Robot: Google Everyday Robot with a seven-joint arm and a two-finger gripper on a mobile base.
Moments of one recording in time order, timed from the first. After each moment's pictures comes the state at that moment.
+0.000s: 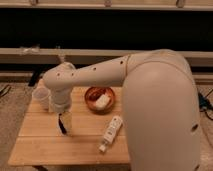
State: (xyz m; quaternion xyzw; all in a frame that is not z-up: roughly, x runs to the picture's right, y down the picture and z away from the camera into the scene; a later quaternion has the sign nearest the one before) arm -0.225 0.158 0.689 -0.34 -0.27 -0.34 0.83
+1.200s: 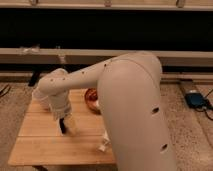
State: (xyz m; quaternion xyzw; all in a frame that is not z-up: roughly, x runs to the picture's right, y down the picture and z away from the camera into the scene) arm -0.198 0.178 0.732 -0.40 -0.21 -0.39 0.80
